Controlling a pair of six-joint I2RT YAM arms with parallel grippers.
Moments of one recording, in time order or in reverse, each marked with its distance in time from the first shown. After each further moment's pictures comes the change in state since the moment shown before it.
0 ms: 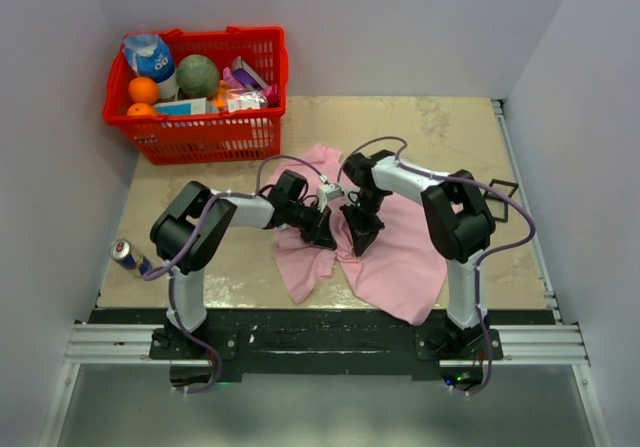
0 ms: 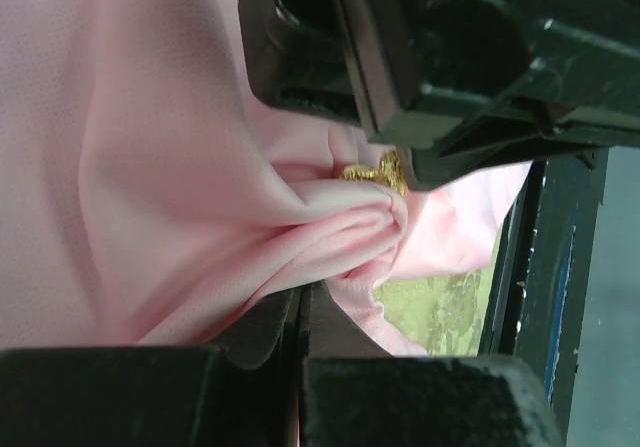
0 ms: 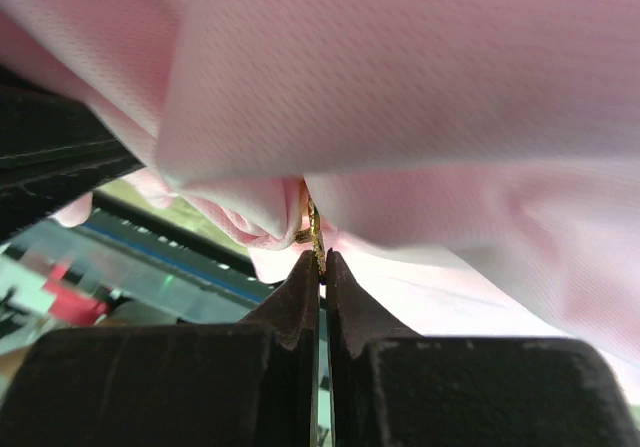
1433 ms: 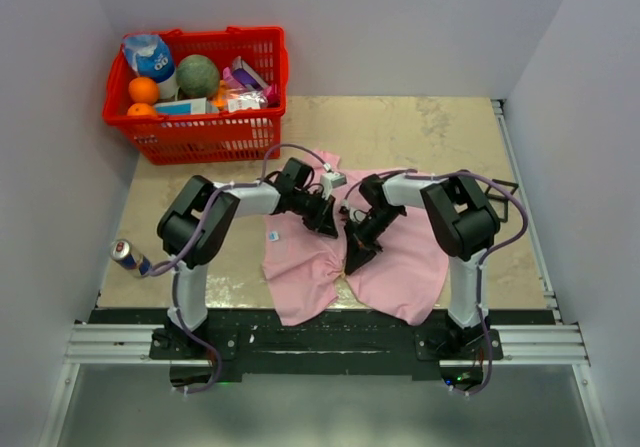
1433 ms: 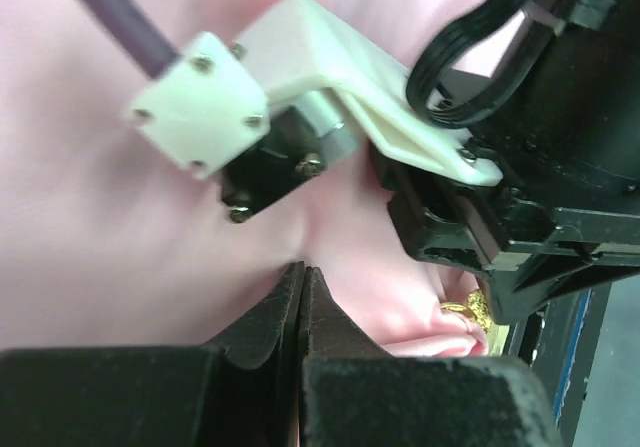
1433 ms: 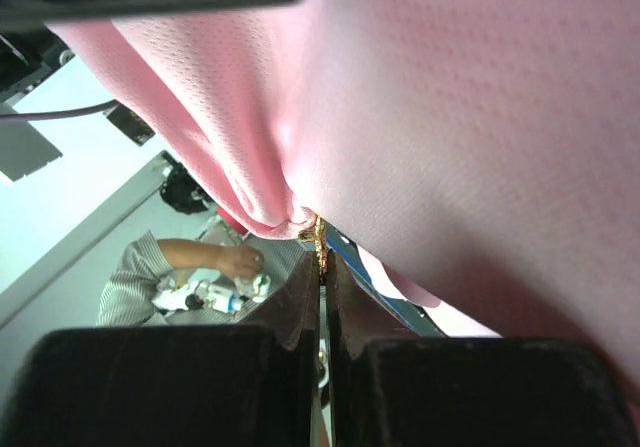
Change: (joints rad) left arm 0.007 0.061 0.170 -0.166 -0.079 0.015; right arm -0.055 -0.003 -0.252 0.169 -0.481 0.011
